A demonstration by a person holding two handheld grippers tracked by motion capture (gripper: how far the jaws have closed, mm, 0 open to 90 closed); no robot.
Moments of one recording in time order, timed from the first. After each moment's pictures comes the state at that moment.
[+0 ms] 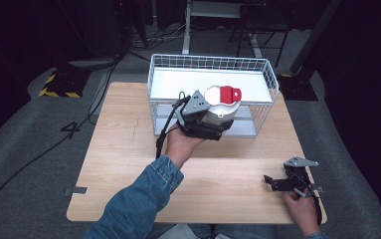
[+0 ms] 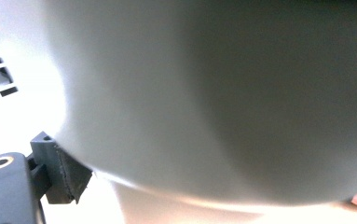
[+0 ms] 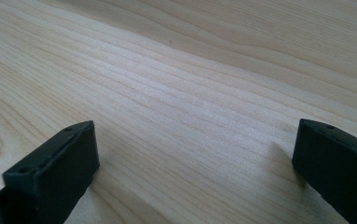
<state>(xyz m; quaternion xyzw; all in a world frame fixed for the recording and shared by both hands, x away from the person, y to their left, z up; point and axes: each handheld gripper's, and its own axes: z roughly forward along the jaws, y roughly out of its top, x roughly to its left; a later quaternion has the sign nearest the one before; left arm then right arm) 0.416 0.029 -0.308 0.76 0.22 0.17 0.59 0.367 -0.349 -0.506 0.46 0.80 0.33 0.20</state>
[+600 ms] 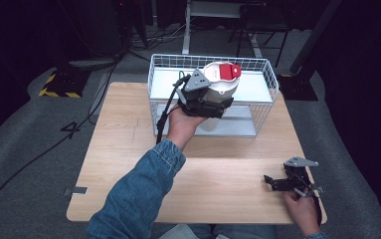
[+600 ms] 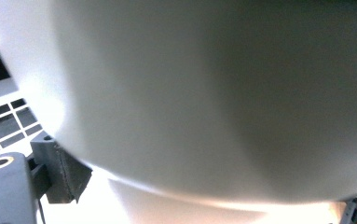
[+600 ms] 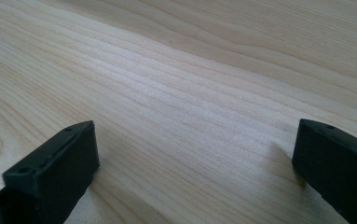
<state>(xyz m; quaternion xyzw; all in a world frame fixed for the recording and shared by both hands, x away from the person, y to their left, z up) 0.452 0.028 -0.280 0.75 0.24 0.19 0.58 0.367 -0.349 -0.506 0.46 0.80 0.33 0.20</state>
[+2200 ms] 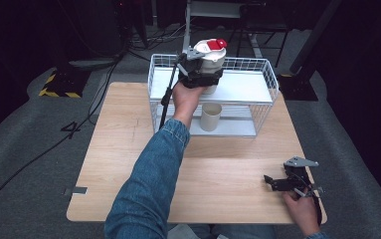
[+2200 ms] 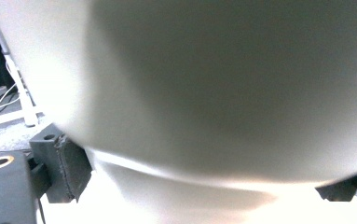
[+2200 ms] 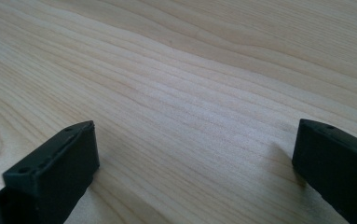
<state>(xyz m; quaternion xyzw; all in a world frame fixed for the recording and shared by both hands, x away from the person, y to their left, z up) 0.551 0.027 -0.292 0.72 0.37 0.22 0.55 0.367 -0.349 -0.506 0.46 0.80 0.33 0.20</state>
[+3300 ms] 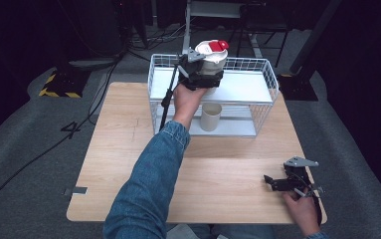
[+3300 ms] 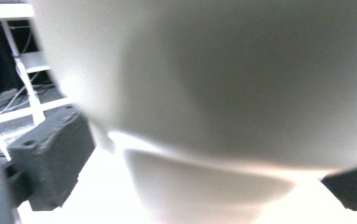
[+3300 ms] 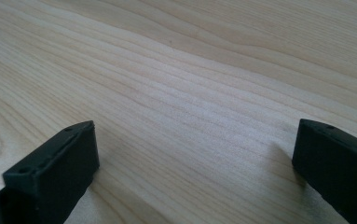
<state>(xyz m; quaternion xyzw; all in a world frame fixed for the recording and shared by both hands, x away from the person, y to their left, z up) 0.546 0.028 -0.294 0.71 0.37 0.23 0.55 0.367 -0.349 -0.506 0.46 0.80 0.33 0.20</state>
